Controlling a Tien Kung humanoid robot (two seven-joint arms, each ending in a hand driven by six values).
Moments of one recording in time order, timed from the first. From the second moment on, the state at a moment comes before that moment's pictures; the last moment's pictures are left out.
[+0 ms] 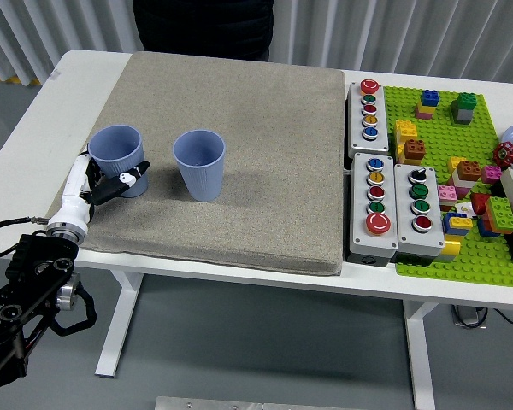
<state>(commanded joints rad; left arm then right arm) -0.27 0.27 -1.09 -1.10 1.04 0.29 -0.23 0.18 -0.10 1.17 0.18 -0.63 -0.15 -0.22</state>
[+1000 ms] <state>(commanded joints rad) -0.09 0.35 -1.22 -1.28 1.15 0.21 -0.20 0.19 -0.11 1.18 0.18 -0.64 -0.15 -0.22</state>
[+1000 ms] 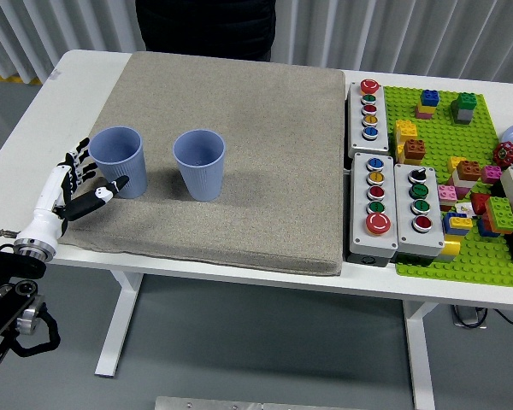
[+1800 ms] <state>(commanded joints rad) -0.10 0.50 -1.45 -1.49 0.70 0.18 -0.19 0.17 -0.11 1.17 0.18 -0.62 -0.15 -0.22</state>
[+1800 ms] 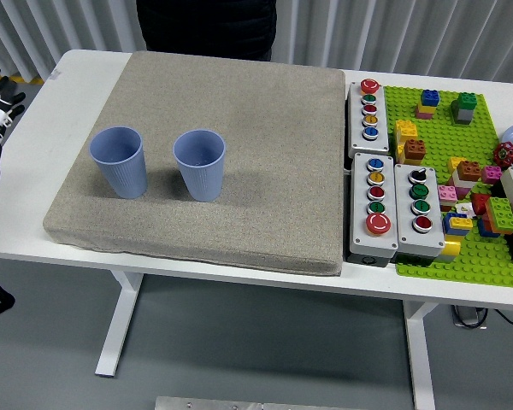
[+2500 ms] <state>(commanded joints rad) -0.32 0.59 -1.44 -1.14 0.10 0.00 -0.19 0.17 -0.12 1.15 0.18 -0.60 -0.15 -0.21</state>
